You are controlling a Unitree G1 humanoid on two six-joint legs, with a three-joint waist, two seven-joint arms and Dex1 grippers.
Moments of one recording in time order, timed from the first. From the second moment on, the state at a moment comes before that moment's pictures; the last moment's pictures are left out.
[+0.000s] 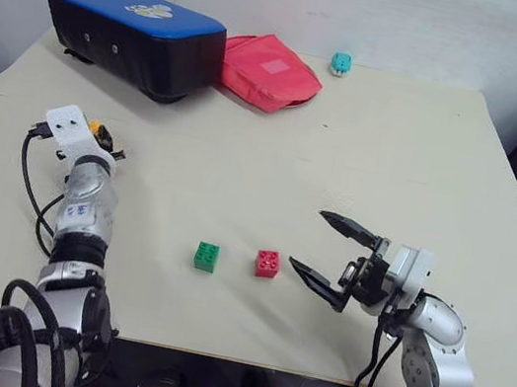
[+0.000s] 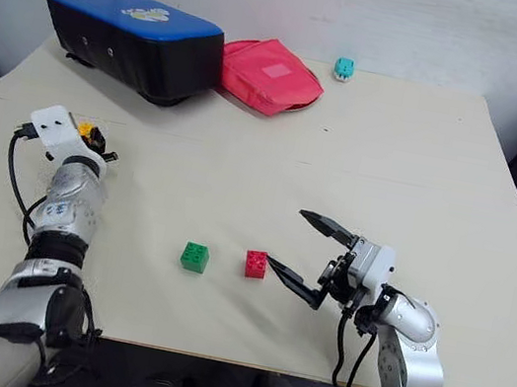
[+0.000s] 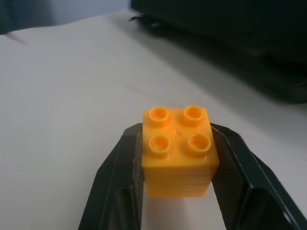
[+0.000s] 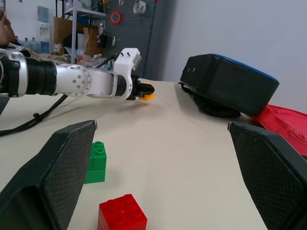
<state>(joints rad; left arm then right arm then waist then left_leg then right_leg) -0.69 0.34 0.41 0.60 -0.29 0.03 0.10 -0.12 -0.40 -0.01 -0.19 0.49 -0.15 1.01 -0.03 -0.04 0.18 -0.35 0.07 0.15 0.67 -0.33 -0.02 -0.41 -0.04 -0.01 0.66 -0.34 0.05</state>
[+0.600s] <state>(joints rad) -0.31 0.97 0.07 0.35 -0.46 -0.14 -1.50 -0.04 -0.62 -0.10 -0.22 0.55 -0.11 1.18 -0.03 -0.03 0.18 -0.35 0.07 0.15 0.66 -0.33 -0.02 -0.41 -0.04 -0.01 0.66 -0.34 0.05</state>
